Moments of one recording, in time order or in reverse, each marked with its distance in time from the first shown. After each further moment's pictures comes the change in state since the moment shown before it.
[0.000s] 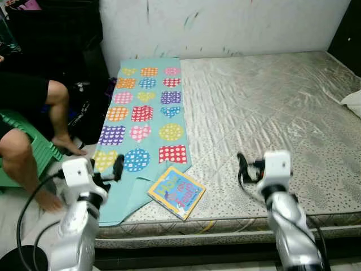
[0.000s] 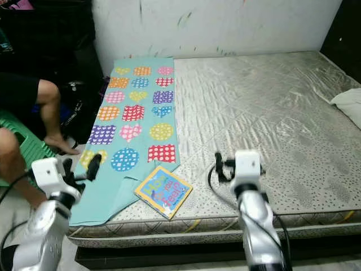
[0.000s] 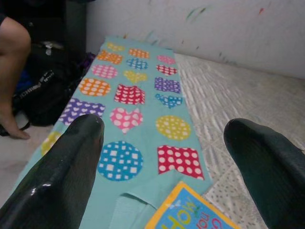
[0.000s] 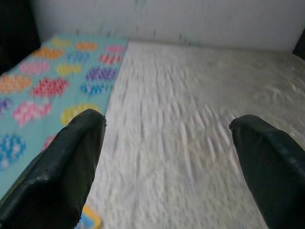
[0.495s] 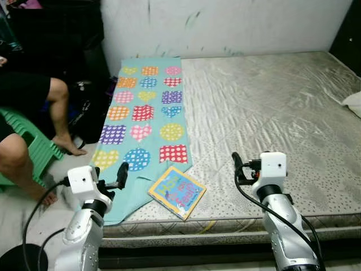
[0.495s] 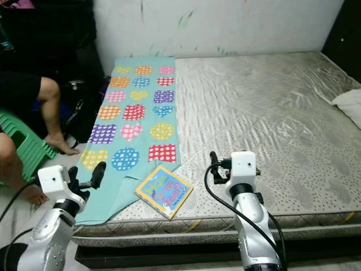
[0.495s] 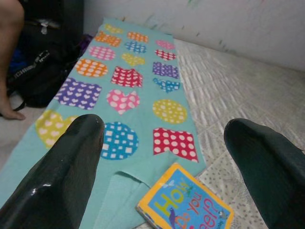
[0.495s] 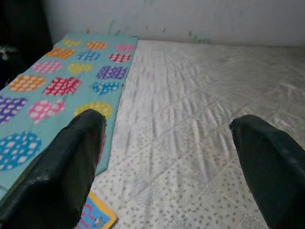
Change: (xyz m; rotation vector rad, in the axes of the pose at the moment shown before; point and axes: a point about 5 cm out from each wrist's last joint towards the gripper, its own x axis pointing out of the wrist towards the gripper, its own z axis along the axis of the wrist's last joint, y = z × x) left arm -0.012 -0.007 -0.019 -0.034 0.057 -0.008; right arm -0.010 0.012 -0.013 0.023 0.042 0.038
